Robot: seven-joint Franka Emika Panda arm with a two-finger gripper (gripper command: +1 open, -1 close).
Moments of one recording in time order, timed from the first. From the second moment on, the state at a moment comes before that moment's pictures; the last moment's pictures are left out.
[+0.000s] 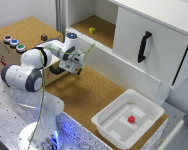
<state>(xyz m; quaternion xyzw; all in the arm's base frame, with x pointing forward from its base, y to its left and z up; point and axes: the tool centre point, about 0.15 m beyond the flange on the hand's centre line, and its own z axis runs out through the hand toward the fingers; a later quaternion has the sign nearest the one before) 0.352 0.165 0.319 -0.99 -0.14 -0.08 0.05</state>
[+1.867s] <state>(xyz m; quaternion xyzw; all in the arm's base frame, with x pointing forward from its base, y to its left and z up) 0.372 0.302 0.327 -0.98 -0.18 -0.10 0.09</state>
